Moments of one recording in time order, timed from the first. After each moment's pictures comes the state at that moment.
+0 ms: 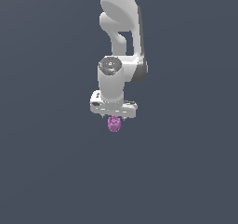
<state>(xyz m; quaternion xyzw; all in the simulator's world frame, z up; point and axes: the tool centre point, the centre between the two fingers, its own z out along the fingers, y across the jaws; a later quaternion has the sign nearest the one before) -0.013 -0.026 0.115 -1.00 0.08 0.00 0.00</state>
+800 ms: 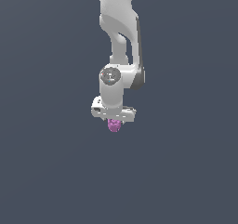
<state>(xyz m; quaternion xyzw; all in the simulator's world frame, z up) -0.017 -0.027 0.075 -1.00 0.09 0.00 0.00</state>
